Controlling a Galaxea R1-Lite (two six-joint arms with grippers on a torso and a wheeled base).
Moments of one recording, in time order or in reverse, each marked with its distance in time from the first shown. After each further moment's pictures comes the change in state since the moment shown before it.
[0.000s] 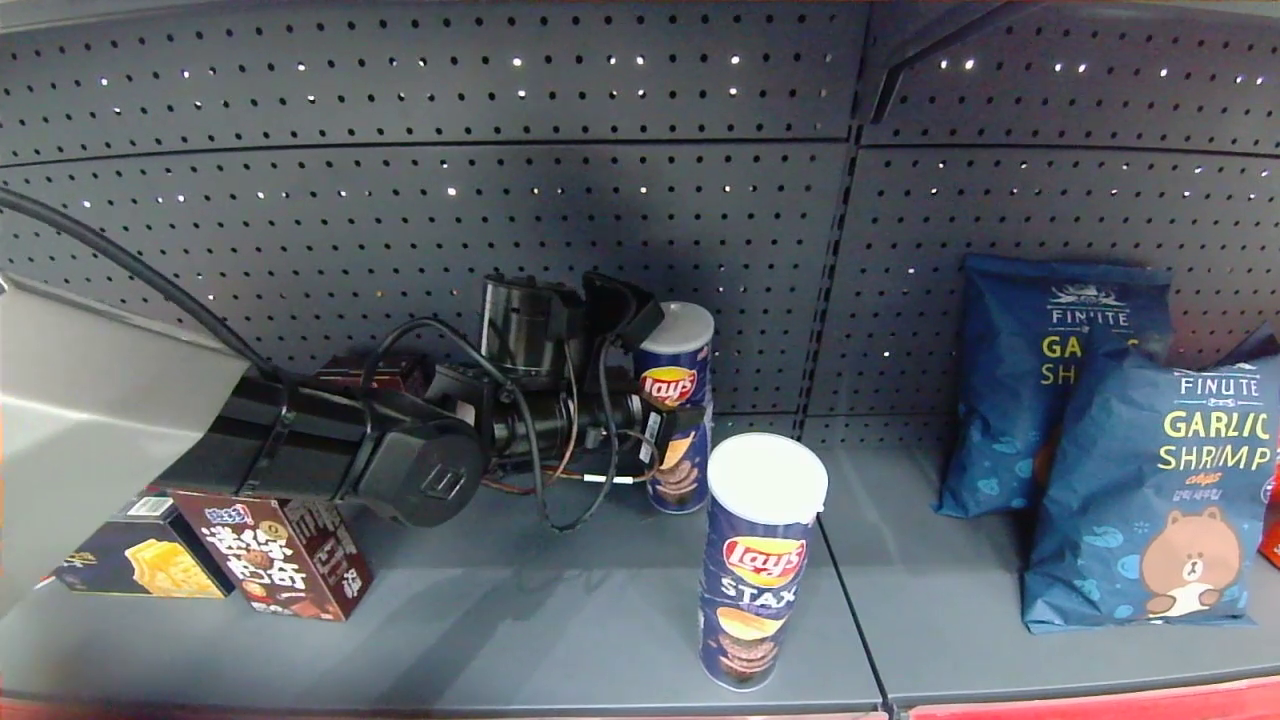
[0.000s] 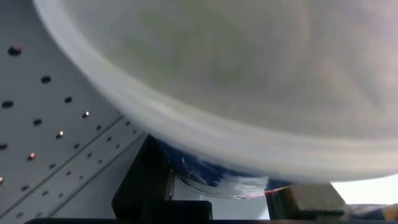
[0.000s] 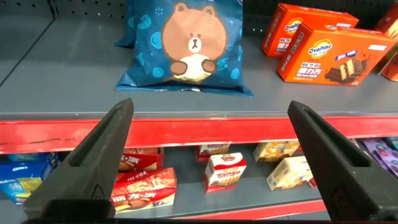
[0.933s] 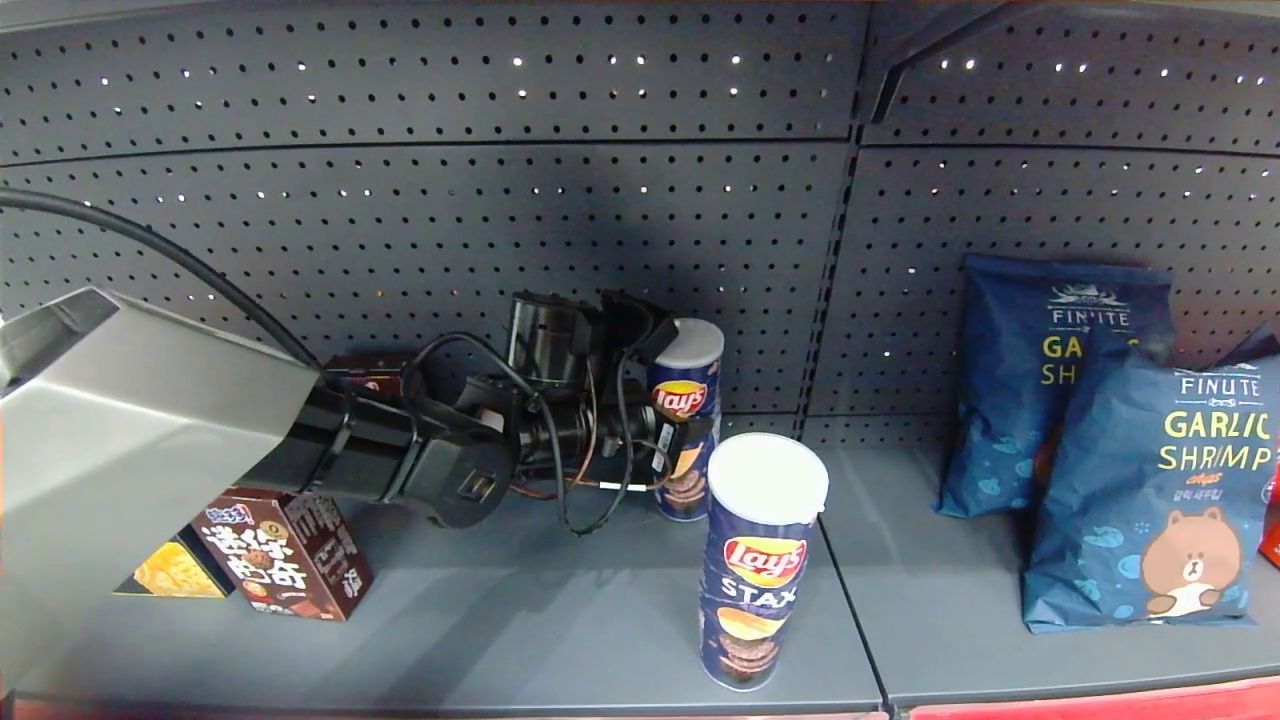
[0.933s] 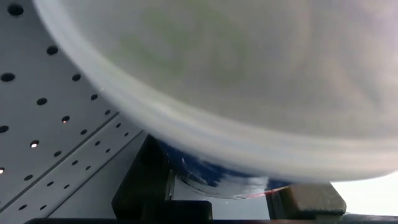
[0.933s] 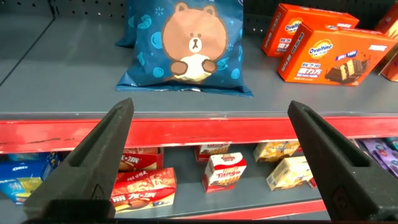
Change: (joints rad) left arm -0.006 0.070 -0.037 -0.007 0.000 0.001; right arm 0.000 0.000 0.000 0.000 0.000 -0.001
